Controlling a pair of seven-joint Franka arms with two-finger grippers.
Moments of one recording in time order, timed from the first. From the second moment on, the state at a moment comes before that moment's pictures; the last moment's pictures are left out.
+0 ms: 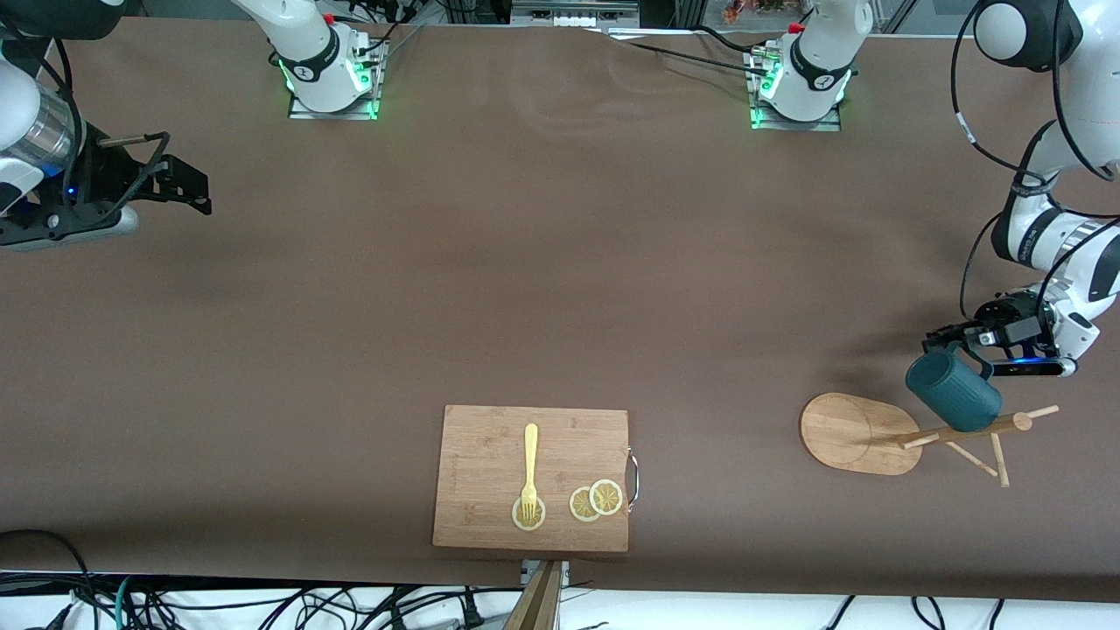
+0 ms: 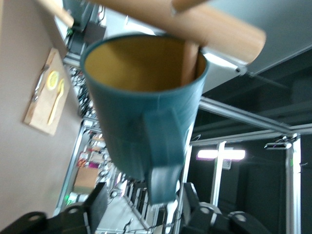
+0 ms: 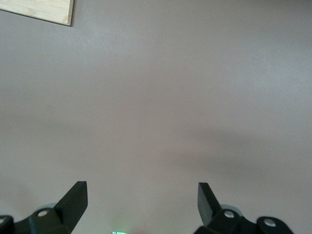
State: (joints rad) left arm 0.36 0.79 0.24 -1.71 -1.64 1.13 0.62; right arm 0.11 0.01 -0.02 -1.65 0.00 1.58 -0.11
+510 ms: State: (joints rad) left arm 0.36 0.62 0.26 -1.66 -0.98 1.12 0.62; right arm 0.11 0.01 -0.02 -1.65 0.00 1.58 -0.11
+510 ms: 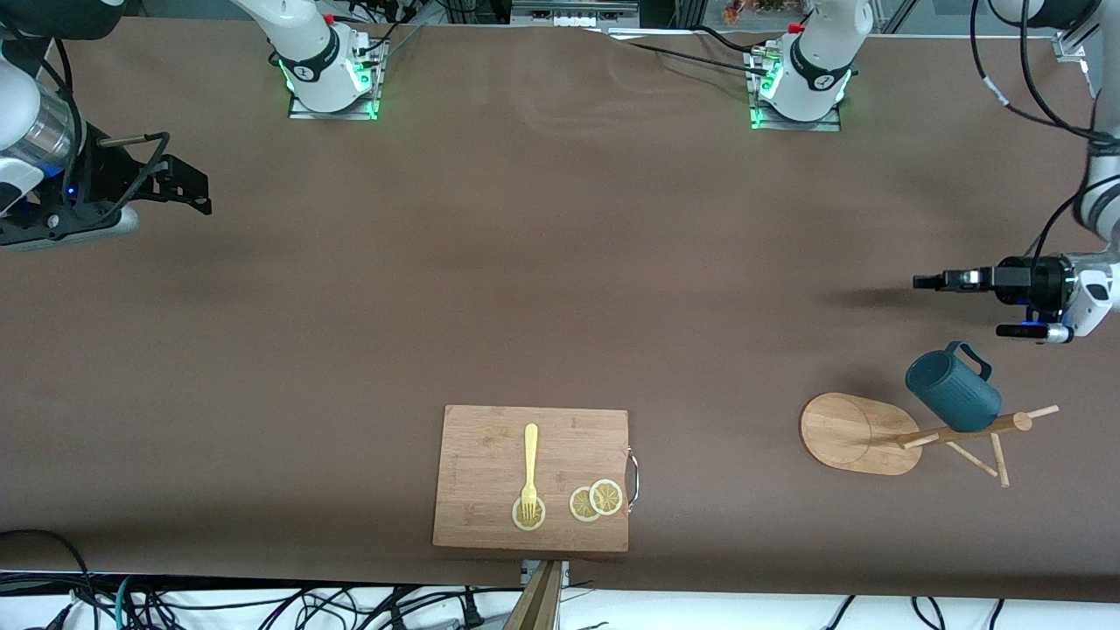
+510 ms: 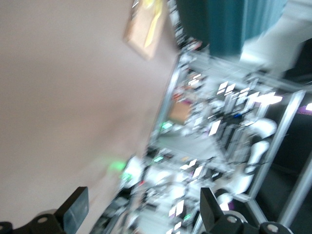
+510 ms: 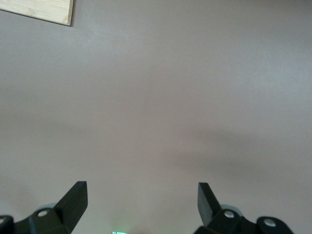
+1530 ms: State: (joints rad) left arm -0.06 0.35 0.24 -1.34 -0.21 1.38 0.40; right arm 0.10 0.01 -0.02 -1.65 0.00 1.58 -0.11
